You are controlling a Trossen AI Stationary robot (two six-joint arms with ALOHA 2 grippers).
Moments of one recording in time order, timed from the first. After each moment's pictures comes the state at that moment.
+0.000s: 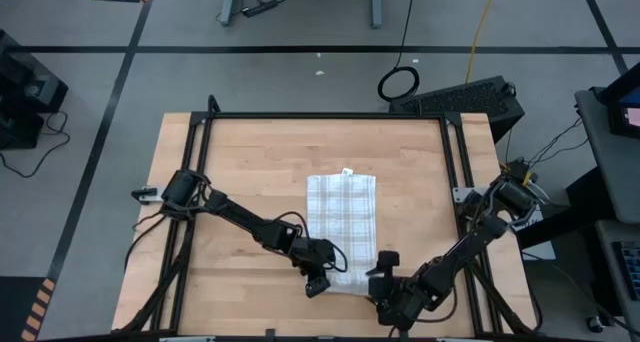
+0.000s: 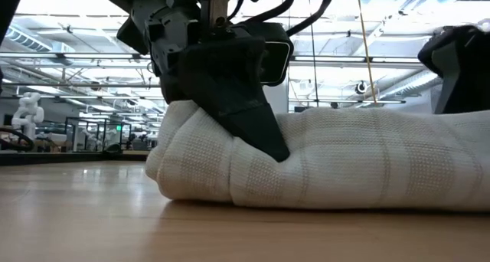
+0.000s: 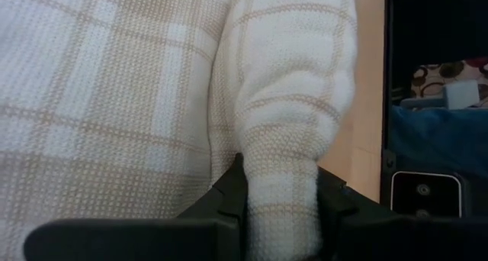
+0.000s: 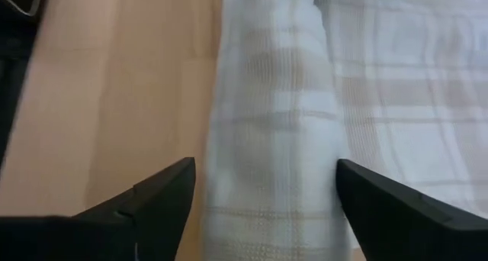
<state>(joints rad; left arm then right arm) -0.33 2.04 1.19 0.06 0.28 -0.75 0.81 1.83 1.06 -0.35 0.52 0.74</state>
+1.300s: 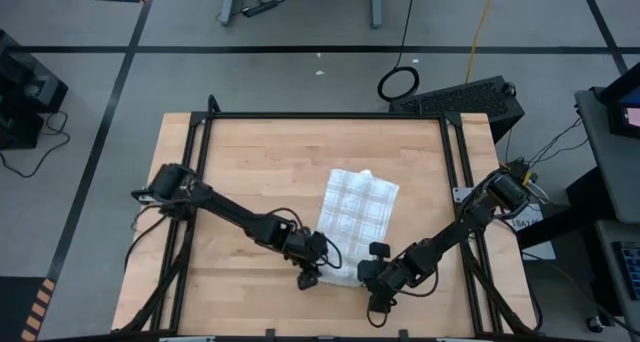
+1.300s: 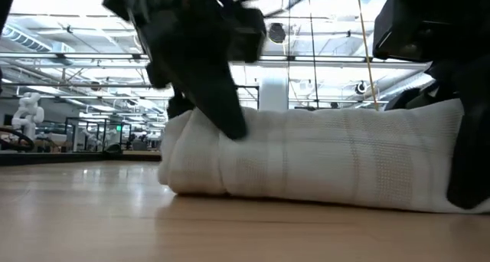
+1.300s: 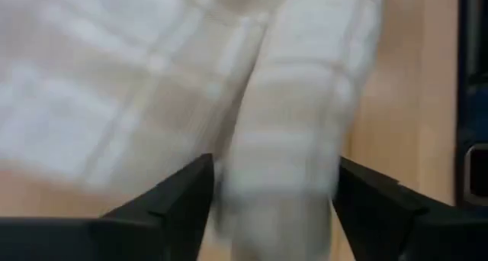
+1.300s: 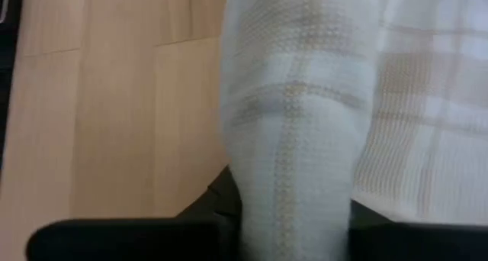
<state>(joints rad) -0.34 1.92 1.18 -0.20 0.10 -0.61 0.65 1.83 0.95 -0.17 0.19 0.73</state>
